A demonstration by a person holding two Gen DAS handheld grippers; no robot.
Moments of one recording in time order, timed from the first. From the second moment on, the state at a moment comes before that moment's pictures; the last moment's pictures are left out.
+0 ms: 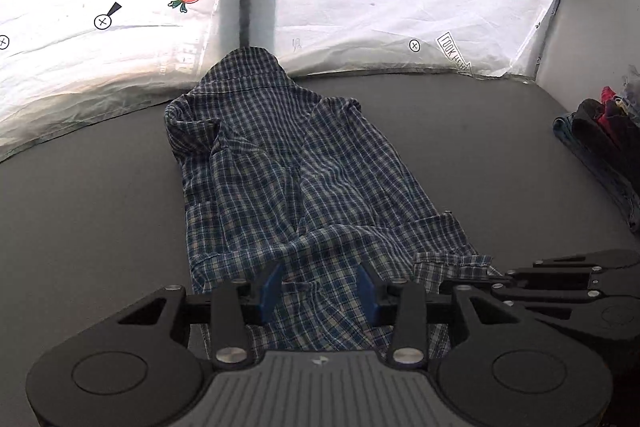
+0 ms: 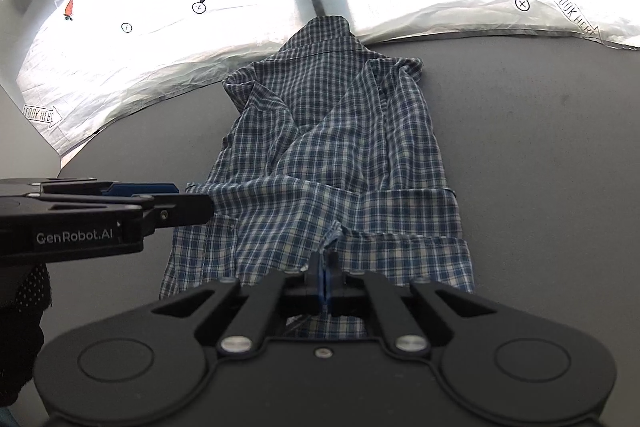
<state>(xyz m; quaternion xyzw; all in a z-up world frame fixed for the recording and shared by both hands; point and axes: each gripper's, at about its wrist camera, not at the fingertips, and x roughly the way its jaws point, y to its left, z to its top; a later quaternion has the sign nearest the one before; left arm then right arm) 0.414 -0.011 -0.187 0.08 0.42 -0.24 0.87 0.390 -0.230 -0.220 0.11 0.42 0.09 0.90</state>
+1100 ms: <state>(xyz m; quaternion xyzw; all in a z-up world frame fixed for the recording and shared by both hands) 0.436 -0.018 -0.222 0.04 0.45 -0.26 0.86 0.393 -0.235 -0.223 0.11 0.42 0.08 0.90</state>
